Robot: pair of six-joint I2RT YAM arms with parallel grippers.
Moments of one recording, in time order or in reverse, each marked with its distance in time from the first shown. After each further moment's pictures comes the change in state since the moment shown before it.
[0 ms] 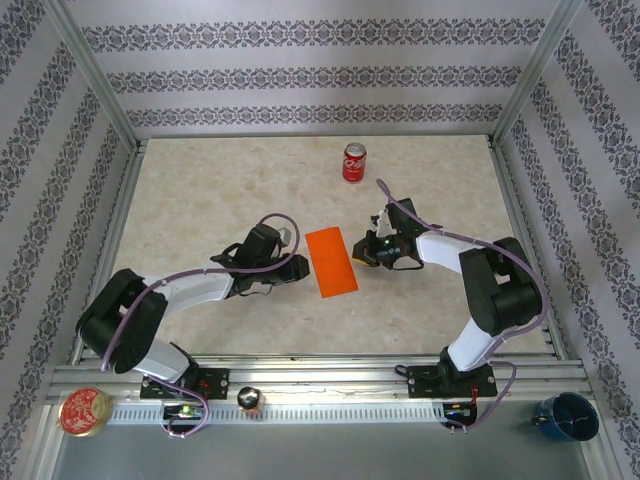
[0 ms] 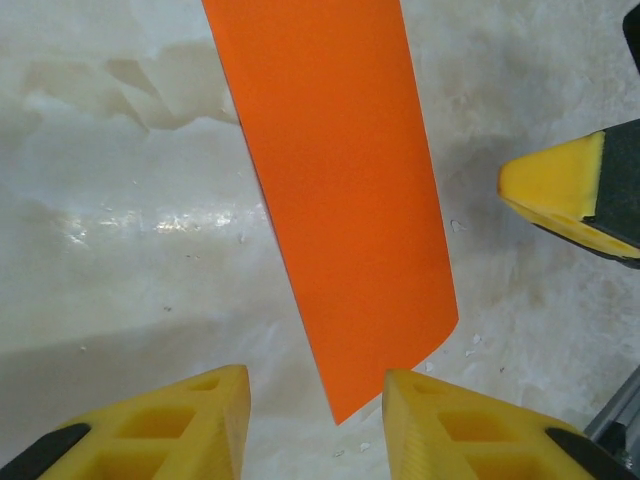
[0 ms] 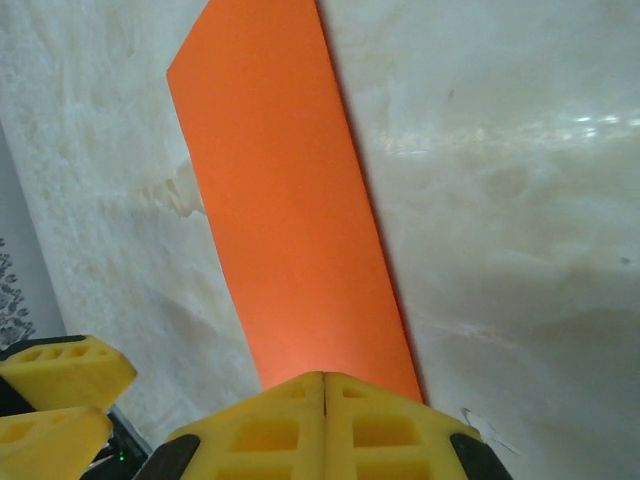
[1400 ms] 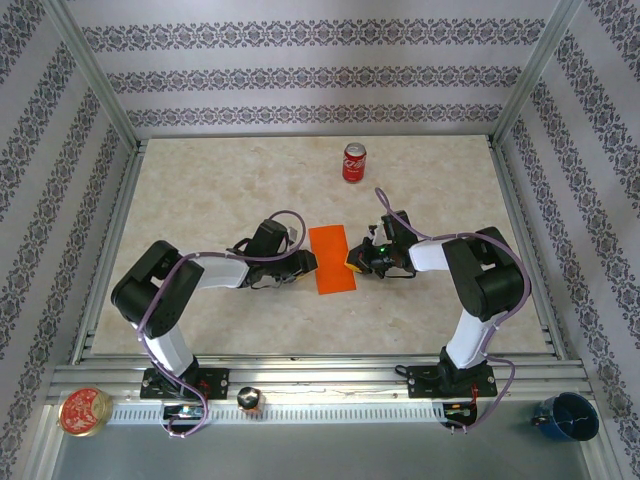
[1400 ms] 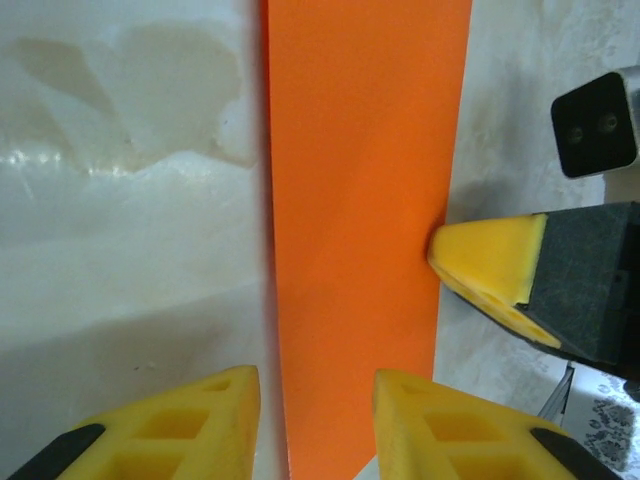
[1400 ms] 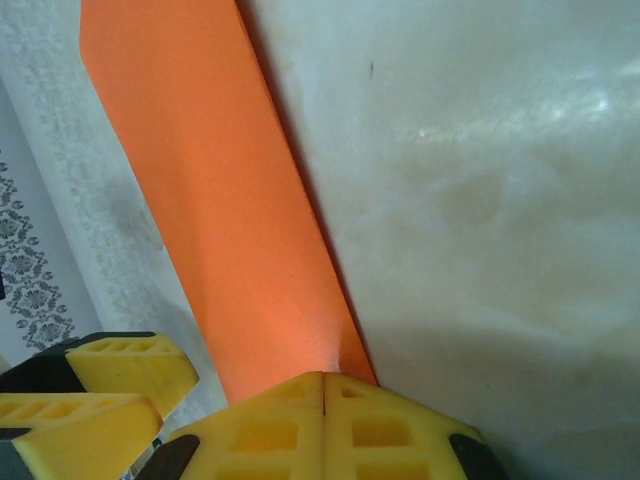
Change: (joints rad) left arm 0.044 0.244 0.061 0.196 0.139 -0.165; right arm 0.026 0.106 -0.106 0.299 -0.032 0.208
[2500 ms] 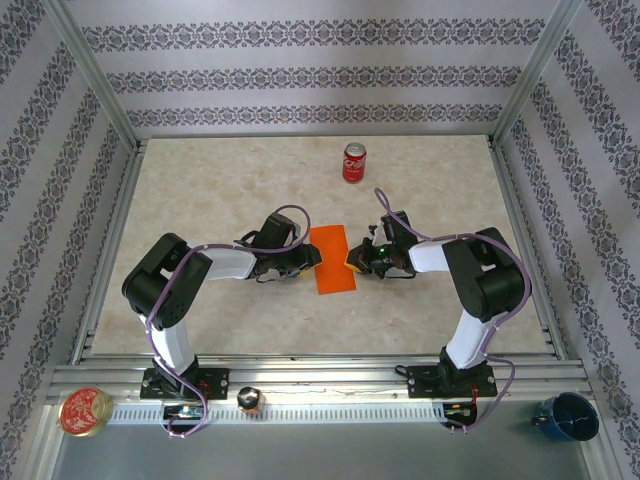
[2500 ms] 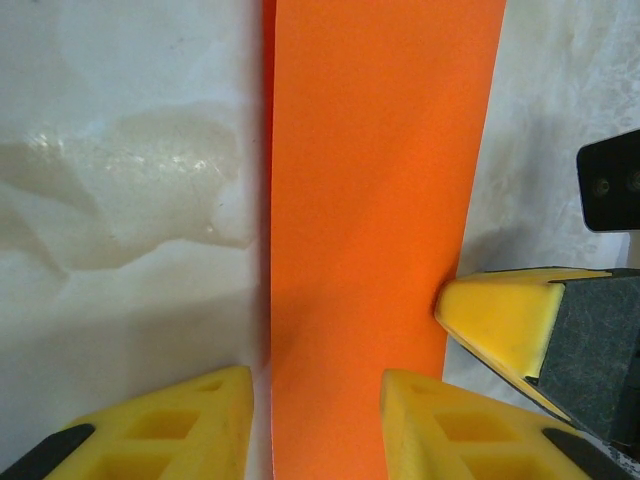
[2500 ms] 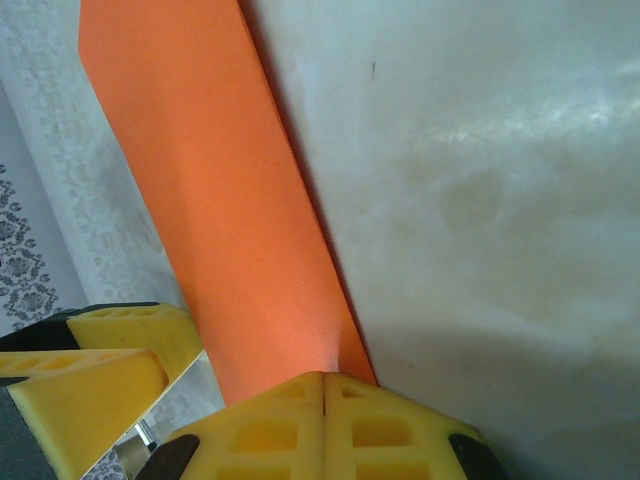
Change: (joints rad) left arm 0.000 0.072 0.104 -0.081 -0.031 -0.010; right arm 0.005 -0.006 -0.008 0.011 0.012 0.001
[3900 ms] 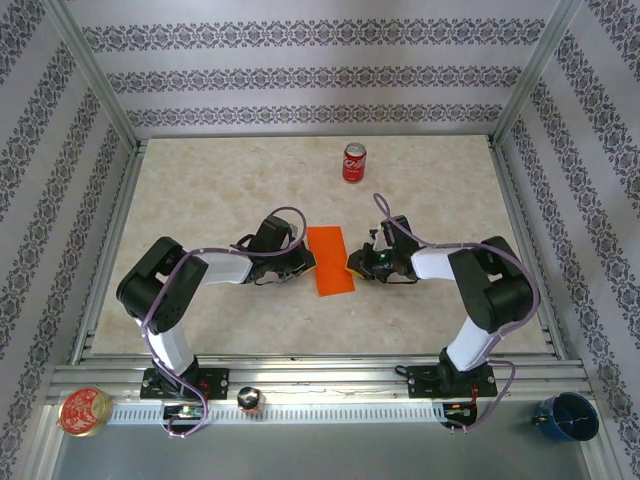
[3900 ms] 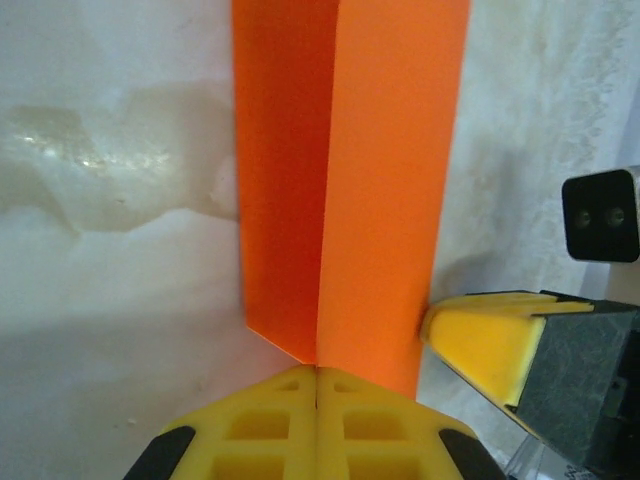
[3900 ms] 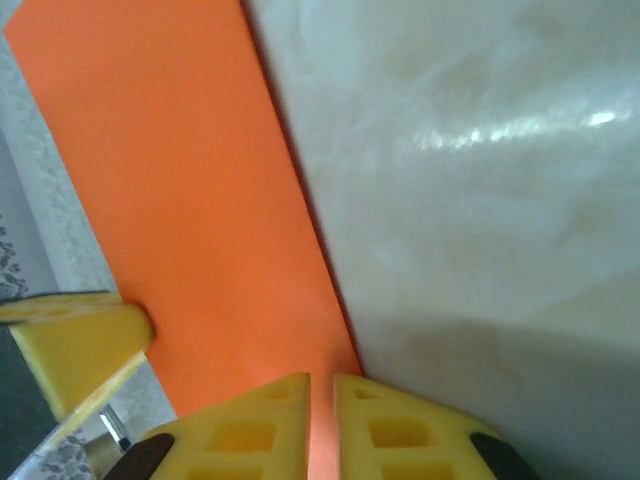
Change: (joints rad) left arm 0.000 -0.050 -0.064 0.076 0.007 -0.051; right arm 0.025 -0.106 -0.061 -0.036 0.065 -0.039
